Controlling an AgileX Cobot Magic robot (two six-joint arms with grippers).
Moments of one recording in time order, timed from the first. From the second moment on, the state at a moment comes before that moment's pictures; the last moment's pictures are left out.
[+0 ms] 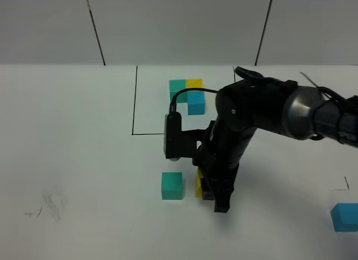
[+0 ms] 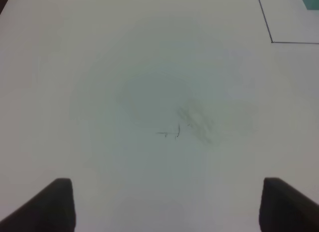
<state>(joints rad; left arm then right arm) 0.07 -0.01 -0.51 -0.02 1.07 0.01 0.65 2.00 -1.39 0.13 0.89 -0.97</state>
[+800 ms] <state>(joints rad) 0.07 -0.01 -0.51 -0.02 1.07 0.01 0.69 2.13 -1.52 0.02 0.90 -0.80</state>
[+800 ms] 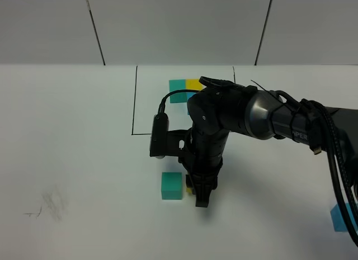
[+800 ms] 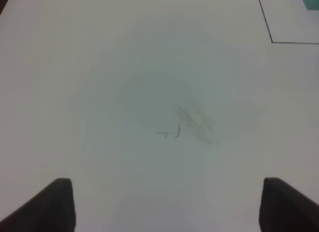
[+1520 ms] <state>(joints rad) 0.07 -0.01 -0.51 -0.02 1.07 0.01 0.71 2.17 -1.52 0.08 0.87 -0.80</state>
